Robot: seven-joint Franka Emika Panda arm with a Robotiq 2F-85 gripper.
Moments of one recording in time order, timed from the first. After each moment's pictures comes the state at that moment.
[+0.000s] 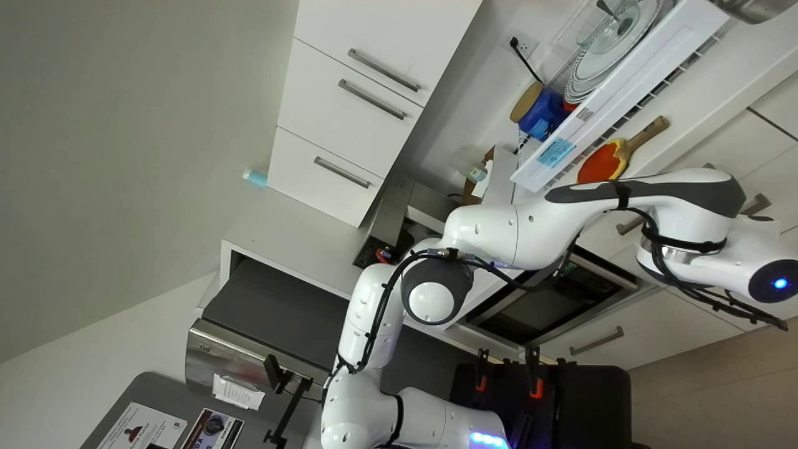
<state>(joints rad) -0.79 1.34 -0.16 -1.35 1.69 1.75 -0.92</state>
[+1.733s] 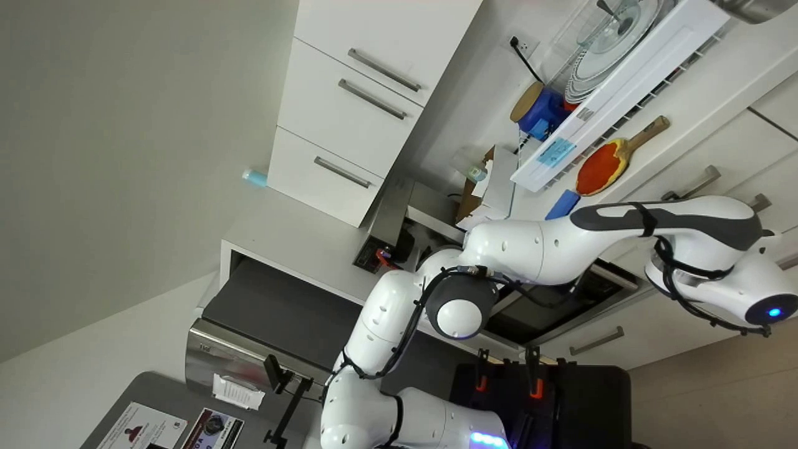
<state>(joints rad) -0.82 1.47 -0.08 -1.26 1.87 1.74 -1.01</state>
